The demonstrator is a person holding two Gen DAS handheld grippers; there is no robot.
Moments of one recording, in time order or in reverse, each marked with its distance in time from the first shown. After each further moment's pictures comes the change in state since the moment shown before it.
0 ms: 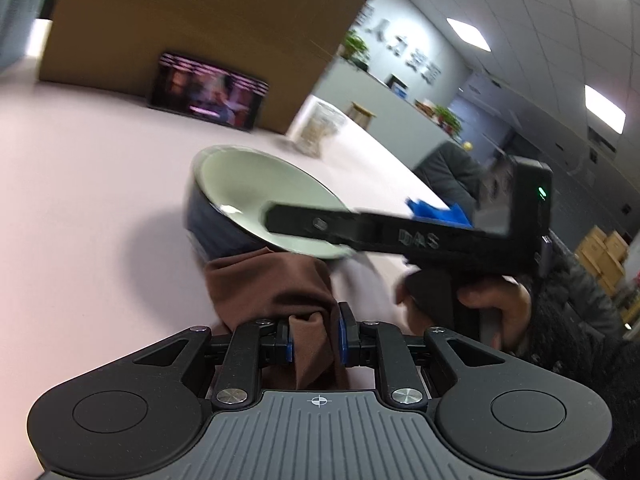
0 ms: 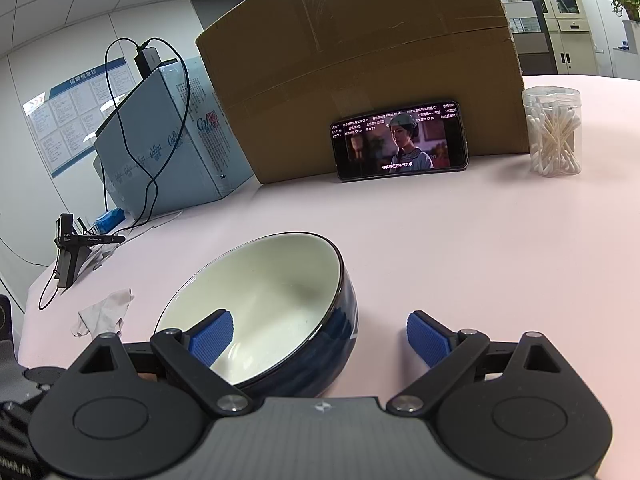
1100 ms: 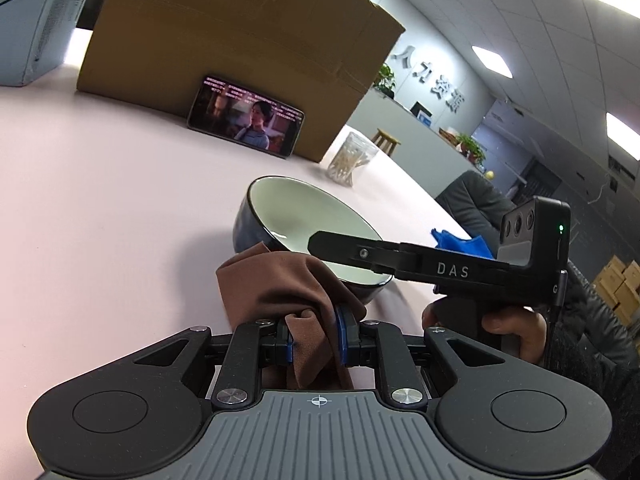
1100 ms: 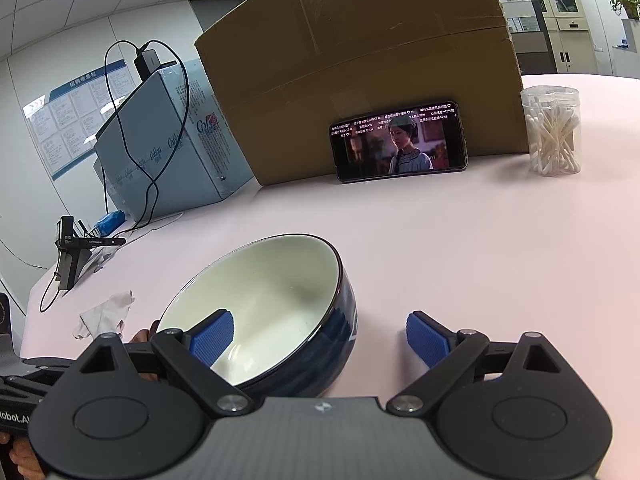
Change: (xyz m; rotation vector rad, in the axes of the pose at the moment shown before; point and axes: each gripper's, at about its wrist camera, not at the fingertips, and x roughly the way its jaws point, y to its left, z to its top) left arm -0.008 0.003 -0.001 -0.026 -0.043 0.023; right arm -0.001 -0.002 0.000 0.007 -0.003 0.004
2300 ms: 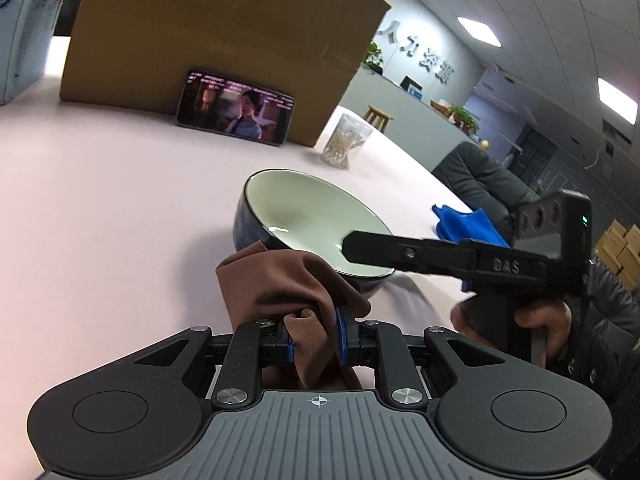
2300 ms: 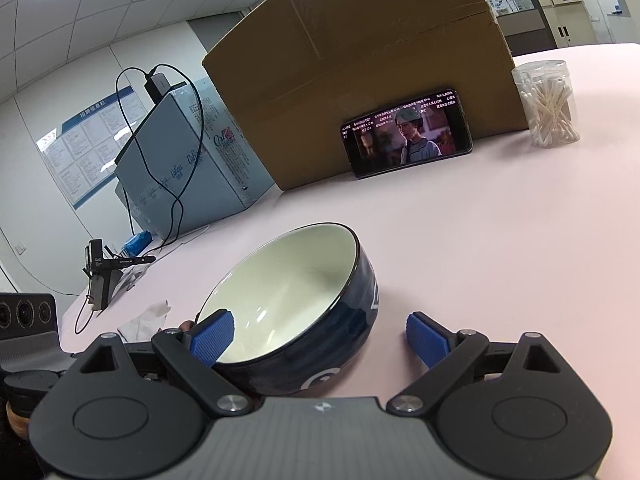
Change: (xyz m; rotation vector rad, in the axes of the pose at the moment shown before) left arm 0.003 0.001 0.005 0.085 0.055 0.007; right arm -0.015 -0.005 -0.008 0.078 -0.007 0.091
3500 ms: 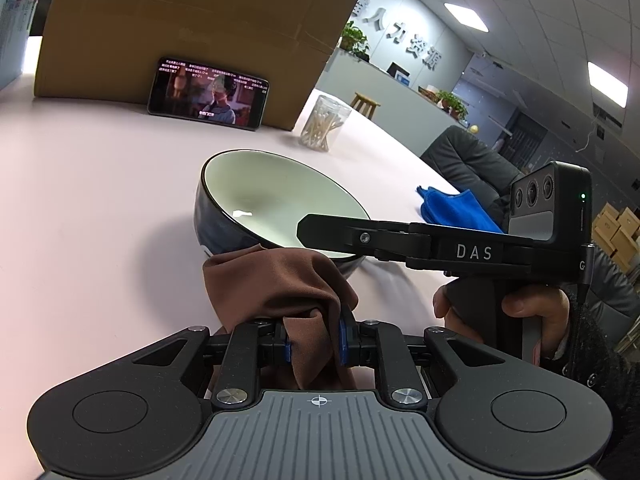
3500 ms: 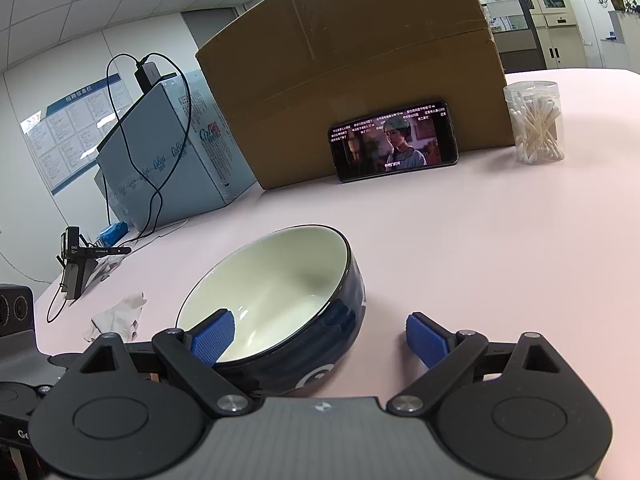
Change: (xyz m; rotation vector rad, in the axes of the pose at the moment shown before) left arm 0.013 -0.013 -0.005 0.020 0.030 -0.018; right arm -0.004 0.008 -0.007 -0.038 -0.021 -0.090
